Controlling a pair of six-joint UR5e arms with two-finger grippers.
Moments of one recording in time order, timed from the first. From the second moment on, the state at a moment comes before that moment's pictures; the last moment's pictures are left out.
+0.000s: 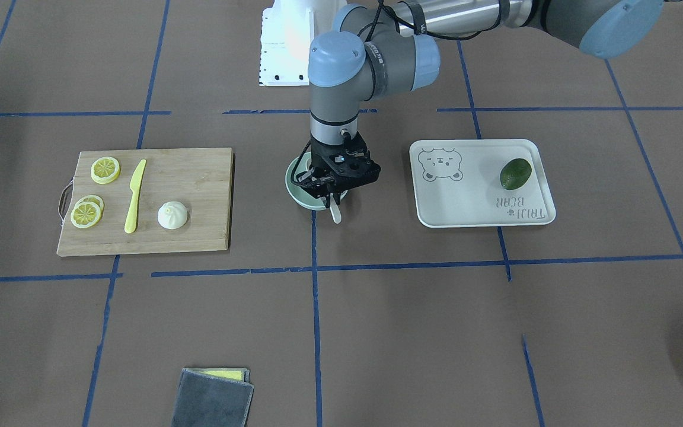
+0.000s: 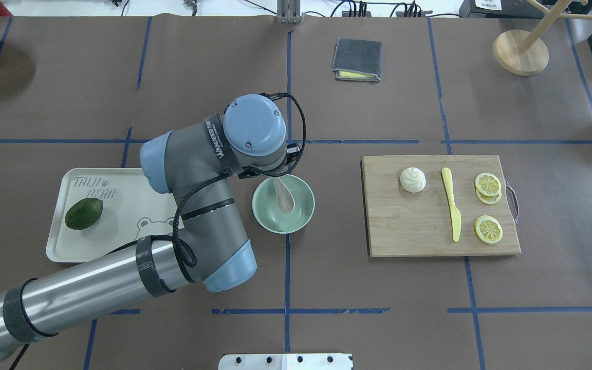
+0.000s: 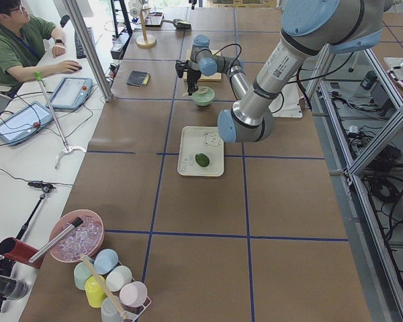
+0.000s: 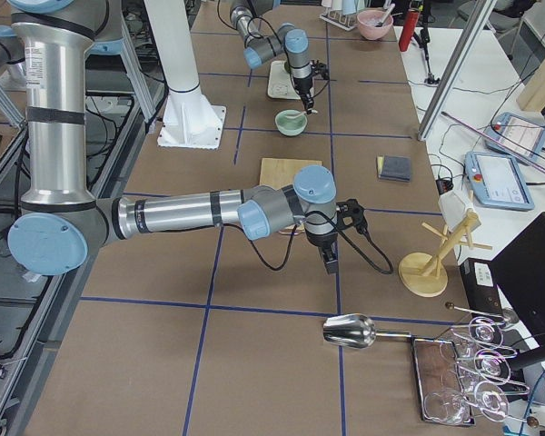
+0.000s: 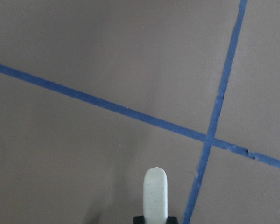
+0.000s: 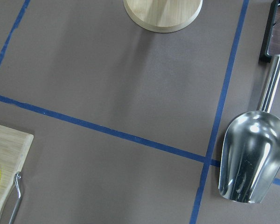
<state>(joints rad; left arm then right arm) -0.49 -2.43 -1.50 -1.61 -1.70 -1.59 1.44 -1.62 1.75 -1.30 2.30 0.10</state>
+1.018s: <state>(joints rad) -0.47 -2.28 -1.71 -1.61 -1.68 -1.34 1.44 -1.61 1.76 -1.30 2.30 0.10</state>
